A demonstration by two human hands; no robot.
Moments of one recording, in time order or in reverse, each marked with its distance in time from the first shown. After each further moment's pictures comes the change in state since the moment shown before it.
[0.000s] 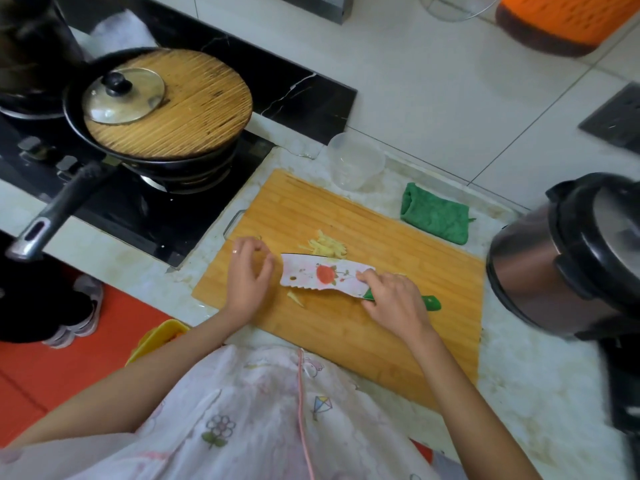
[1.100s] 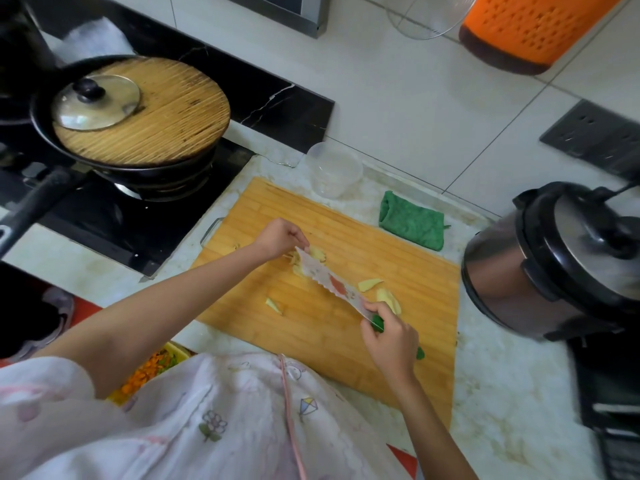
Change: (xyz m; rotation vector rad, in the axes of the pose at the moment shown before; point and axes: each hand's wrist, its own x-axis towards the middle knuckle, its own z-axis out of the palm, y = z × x) left_hand 0.099 0.041 0.066 0.072 -0.660 -0.197; right_hand -0.059 -0.004 0.012 0.361 0.314 0.437
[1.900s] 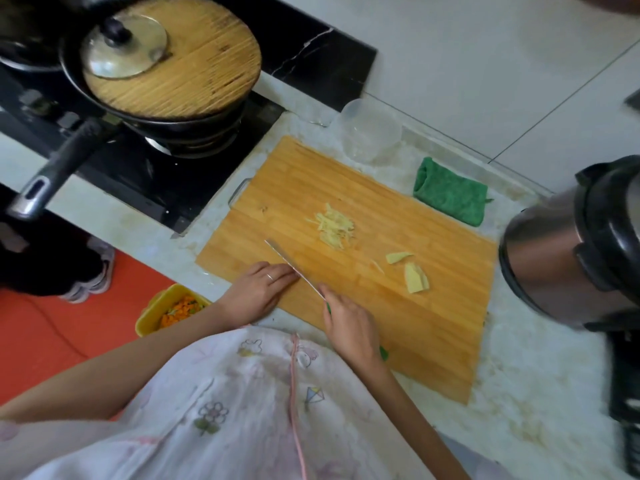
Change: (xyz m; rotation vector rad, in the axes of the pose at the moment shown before) left_hand -0.138 -0.113 0.032 0.703 0.152 0.694; right_hand -0.022 -0.075 0.040 -0.173 -0.627 -0.082
